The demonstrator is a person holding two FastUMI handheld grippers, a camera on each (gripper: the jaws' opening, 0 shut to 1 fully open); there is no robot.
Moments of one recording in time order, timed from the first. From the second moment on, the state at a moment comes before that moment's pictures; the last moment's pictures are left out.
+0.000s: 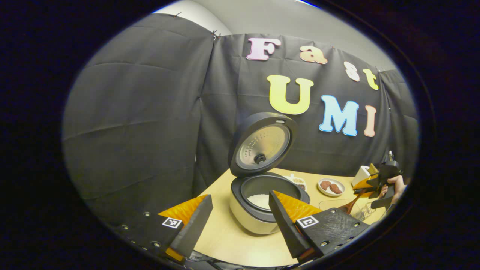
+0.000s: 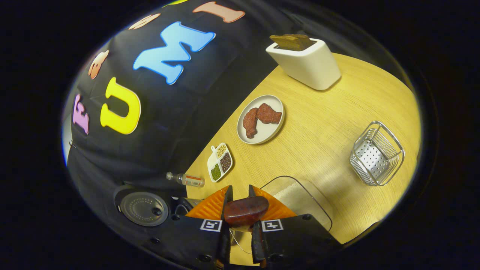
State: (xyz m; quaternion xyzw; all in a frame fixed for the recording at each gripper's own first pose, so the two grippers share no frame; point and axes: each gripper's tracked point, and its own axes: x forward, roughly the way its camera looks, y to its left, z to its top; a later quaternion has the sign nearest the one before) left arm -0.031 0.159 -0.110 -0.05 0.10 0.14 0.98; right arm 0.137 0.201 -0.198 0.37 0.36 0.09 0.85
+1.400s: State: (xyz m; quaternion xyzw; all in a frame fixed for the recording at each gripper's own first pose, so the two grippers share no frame) left arm -0.078 0.231 -0.139 -0.08 0.10 0.19 0.97; right arm 0.127 0.453 -0.066 0.38 0.34 0.29 0.81
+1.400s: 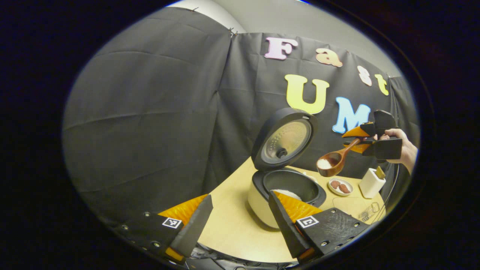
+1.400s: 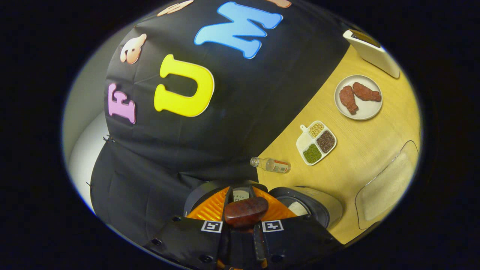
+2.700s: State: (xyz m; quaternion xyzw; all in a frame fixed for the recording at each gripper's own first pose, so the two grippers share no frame) left arm -0.092 0.269 -0.143 -0.07 0.11 0.24 0.96; right arm 0.087 0.530 -0.091 -0.04 0.15 0.43 0.89
